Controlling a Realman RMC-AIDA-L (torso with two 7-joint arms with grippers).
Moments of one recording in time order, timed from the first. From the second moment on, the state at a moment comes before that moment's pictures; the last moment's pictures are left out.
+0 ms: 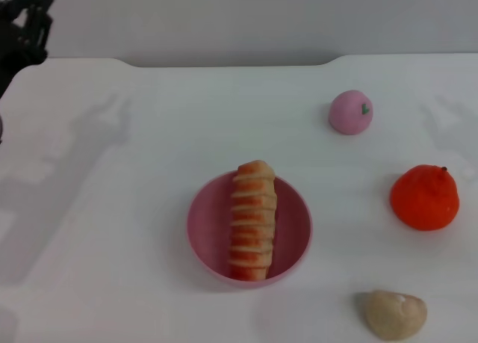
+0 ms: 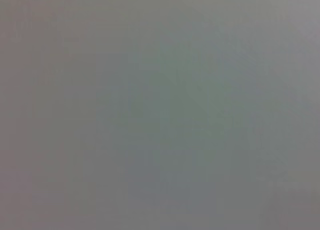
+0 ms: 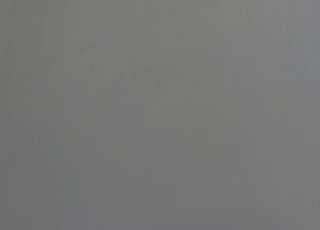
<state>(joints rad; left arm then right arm) -0.20 -2.07 1.42 0.72 -2.76 -1.05 2.44 0.29 2.08 -0.95 -0.62 -0.89 -1.37 0.83</state>
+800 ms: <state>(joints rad) -0.21 -2.08 1.31 0.59 -2.88 -1.16 2.60 0.31 2.08 -0.94 -0.45 -0.53 -1.34 0.56</state>
